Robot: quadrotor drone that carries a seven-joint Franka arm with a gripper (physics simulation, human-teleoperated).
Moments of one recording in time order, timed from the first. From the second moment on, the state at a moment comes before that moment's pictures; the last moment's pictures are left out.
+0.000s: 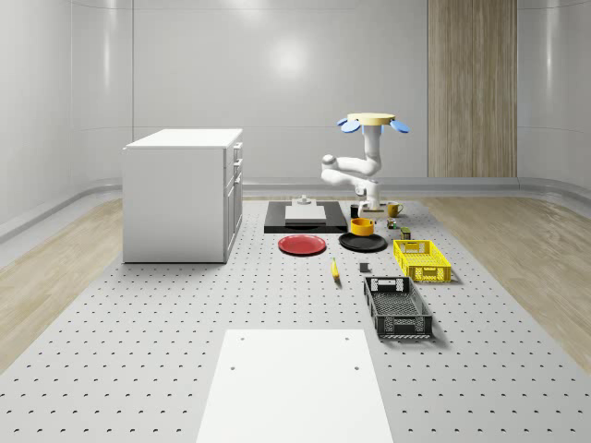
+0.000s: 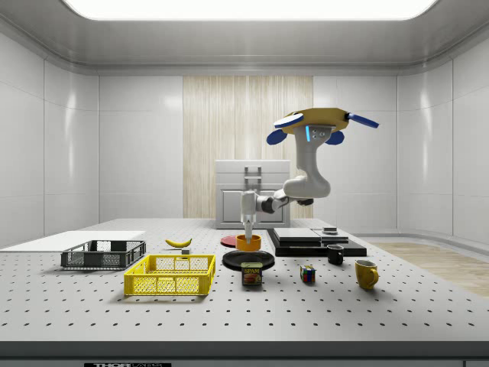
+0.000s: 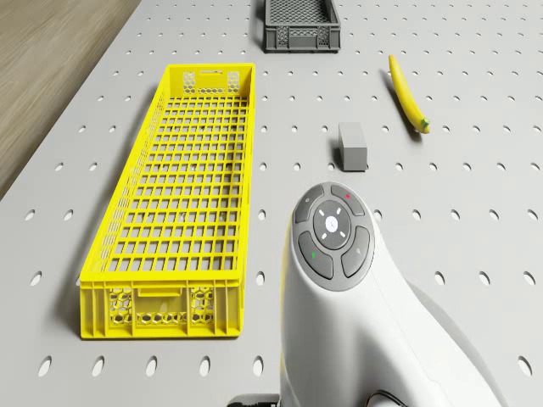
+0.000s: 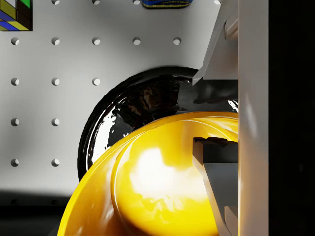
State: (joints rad) arm -1.11 -1.56 1.22 -2.77 -1.90 1.69 1.55
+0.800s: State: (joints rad) arm -1.15 -1.54 1.08 -2.71 -2.04 1.74 1.55
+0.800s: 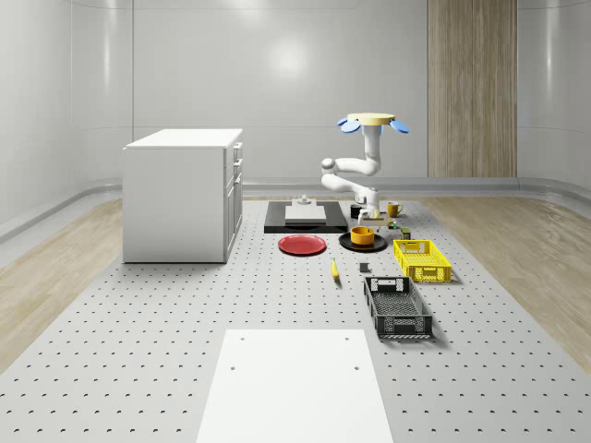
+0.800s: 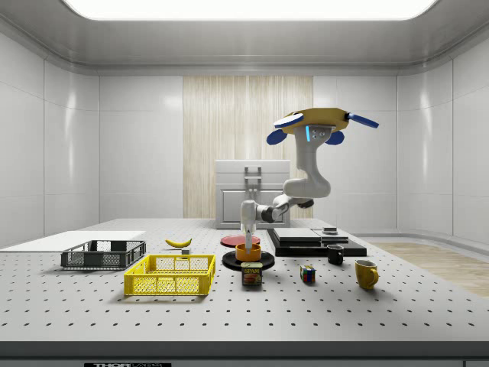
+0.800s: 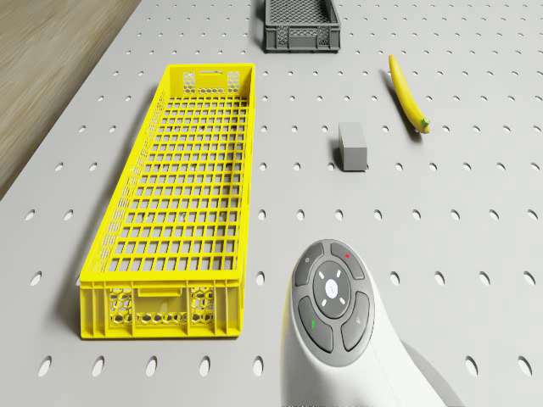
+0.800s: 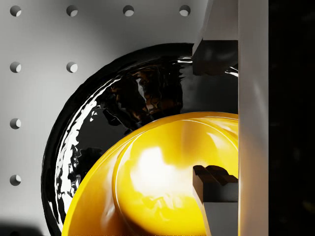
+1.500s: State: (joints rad) arm -1.13 -1.53 1.11 -2.73 -2.01 1.71 1.54
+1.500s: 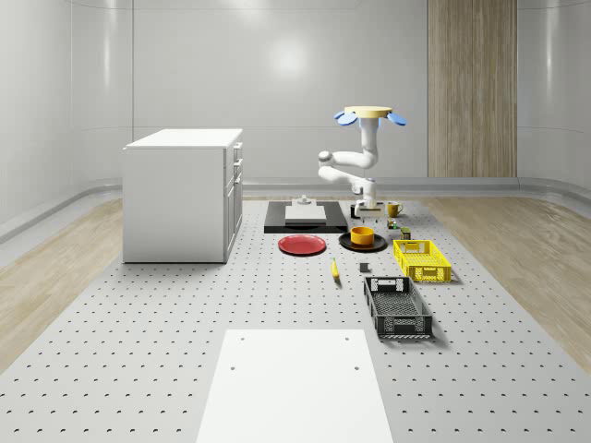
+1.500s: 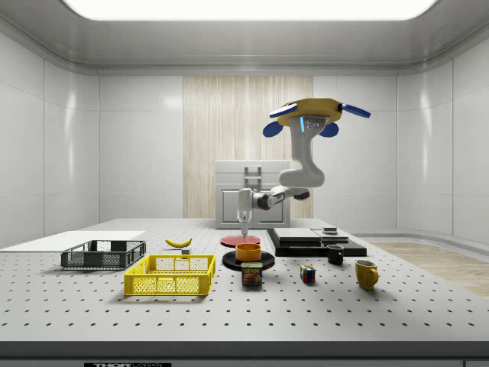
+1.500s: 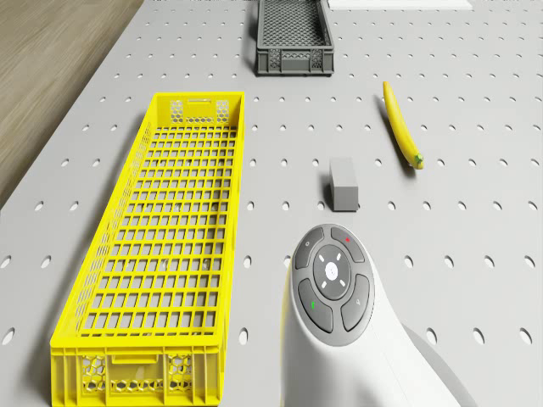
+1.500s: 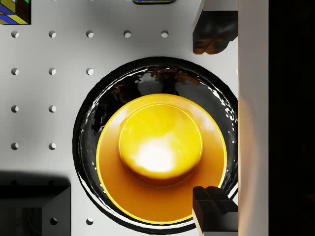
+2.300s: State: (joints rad) arm -1.12 -1.52 1.12 -2.73 -2.01 1.70 1.54
